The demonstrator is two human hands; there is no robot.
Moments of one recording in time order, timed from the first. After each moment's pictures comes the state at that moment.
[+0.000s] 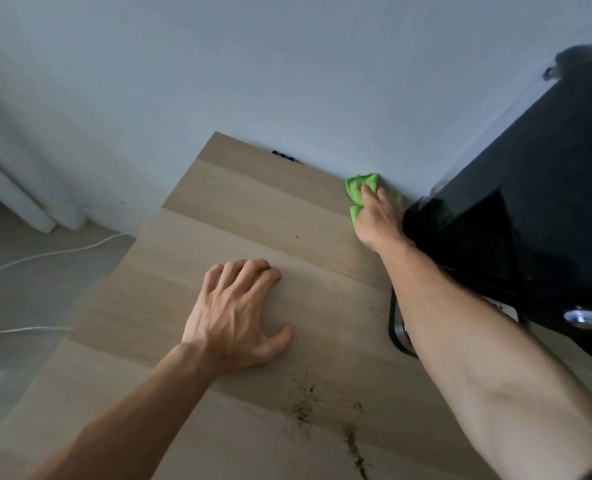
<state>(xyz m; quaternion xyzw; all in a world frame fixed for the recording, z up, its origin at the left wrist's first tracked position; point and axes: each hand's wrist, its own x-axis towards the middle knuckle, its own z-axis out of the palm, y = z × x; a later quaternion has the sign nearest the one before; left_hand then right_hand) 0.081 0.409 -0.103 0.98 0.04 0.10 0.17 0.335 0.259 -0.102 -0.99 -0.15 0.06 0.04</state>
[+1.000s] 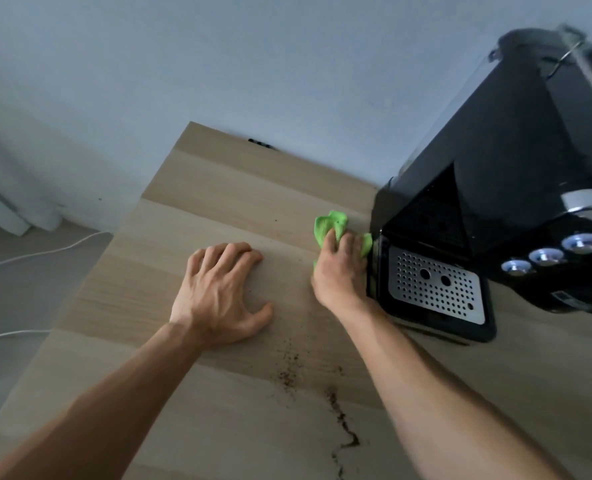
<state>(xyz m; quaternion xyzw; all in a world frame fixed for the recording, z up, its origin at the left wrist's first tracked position) 0.080 0.411 -0.099 0.98 0.04 0.05 0.17 0.193 0.250 -0.107 -0.99 -0.10 0.06 0.02</state>
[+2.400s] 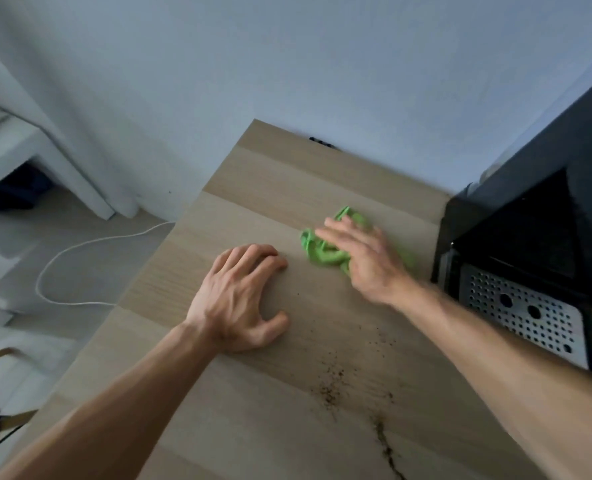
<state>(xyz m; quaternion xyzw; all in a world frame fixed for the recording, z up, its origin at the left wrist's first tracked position) 0.058 0.434 -0.094 0.98 0.05 0.04 0.20 0.223 0.262 -0.105 -0.88 -0.44 0.10 0.17</state>
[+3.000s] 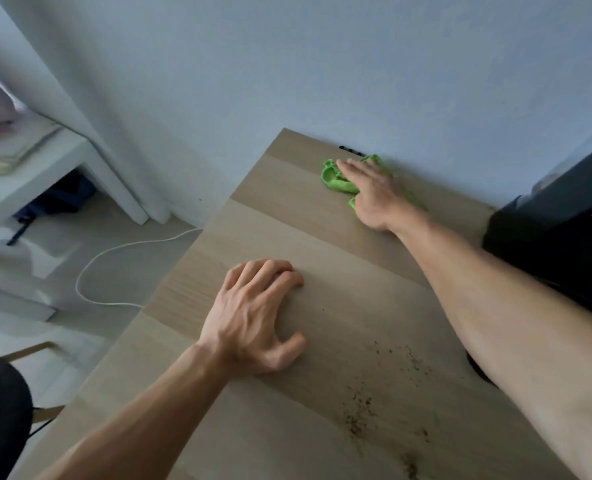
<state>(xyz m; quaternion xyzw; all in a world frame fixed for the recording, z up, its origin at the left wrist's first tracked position) 0.049 0.436 -0.095 0.97 0.06 0.08 0.20 0.319 0.350 -0.102 -0.91 -0.40 0.09 0.10</state>
